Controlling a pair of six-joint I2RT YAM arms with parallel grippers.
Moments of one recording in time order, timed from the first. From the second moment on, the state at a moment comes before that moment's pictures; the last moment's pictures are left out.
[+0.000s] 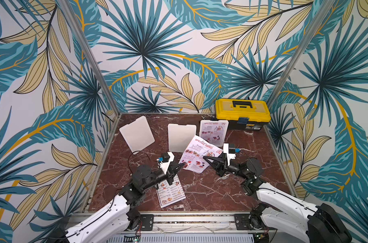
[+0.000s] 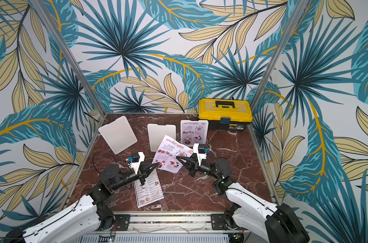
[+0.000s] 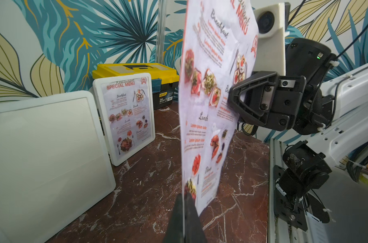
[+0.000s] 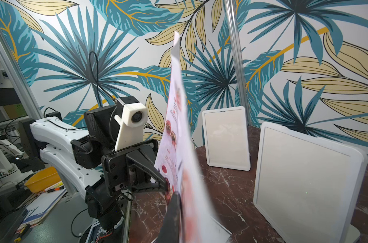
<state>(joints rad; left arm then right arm) -0.67 0.73 0.36 0.33 0.35 -0.18 0.56 1.03 0.39 0.89 -0.62 0.38</state>
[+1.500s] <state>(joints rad) -0.46 0.99 0.59 0.33 0.51 -0.17 0.34 1.58 0.81 1.17 -0.84 0.67</state>
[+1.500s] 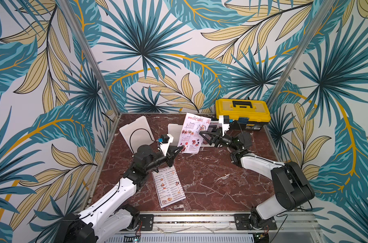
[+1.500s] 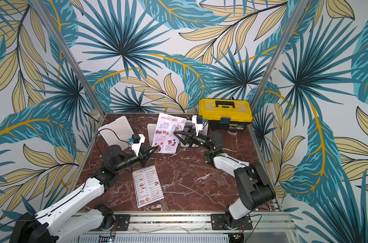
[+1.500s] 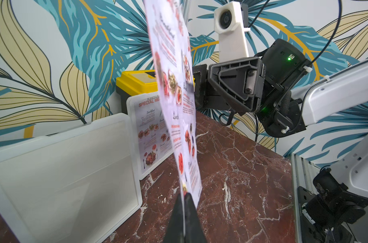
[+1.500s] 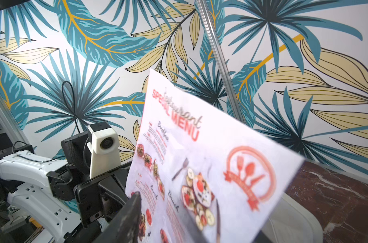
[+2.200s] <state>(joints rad) -0.39 1.08 0.69 0.33 0.45 -0.14 0.34 1.68 1.01 1.20 -0.85 0.71</state>
